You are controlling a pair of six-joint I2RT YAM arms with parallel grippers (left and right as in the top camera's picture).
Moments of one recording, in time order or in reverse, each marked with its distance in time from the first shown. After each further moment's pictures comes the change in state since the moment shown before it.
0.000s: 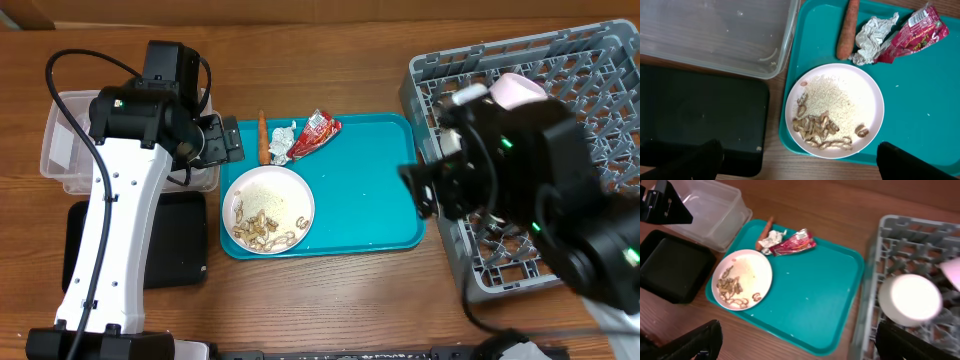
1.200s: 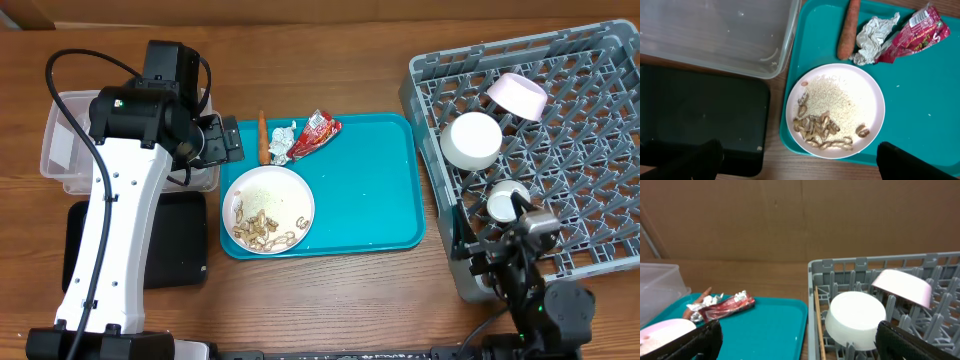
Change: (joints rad) left arm 0.000 0.000 0.000 0.000 -0.004 0.000; right arm -0.407 -1.084 -1.363 0.965 -0.100 -0.001
